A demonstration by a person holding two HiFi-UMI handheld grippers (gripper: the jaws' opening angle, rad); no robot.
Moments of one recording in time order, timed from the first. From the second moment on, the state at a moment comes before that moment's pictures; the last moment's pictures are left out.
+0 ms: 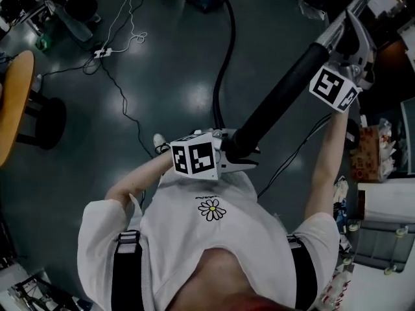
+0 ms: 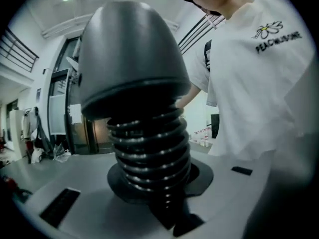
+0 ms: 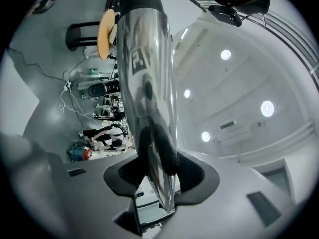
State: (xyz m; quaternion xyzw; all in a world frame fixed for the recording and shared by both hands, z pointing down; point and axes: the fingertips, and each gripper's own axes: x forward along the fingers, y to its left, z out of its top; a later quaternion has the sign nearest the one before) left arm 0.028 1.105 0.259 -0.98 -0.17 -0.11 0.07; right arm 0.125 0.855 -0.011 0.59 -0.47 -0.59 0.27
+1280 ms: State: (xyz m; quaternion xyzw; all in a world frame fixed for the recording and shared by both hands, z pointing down) left arm 0.045 1.232 0.276 -0.82 -0.57 -0.06 0.10; right arm 0.110 0.940 -0.018 0.45 -0.47 -0.63 0.42
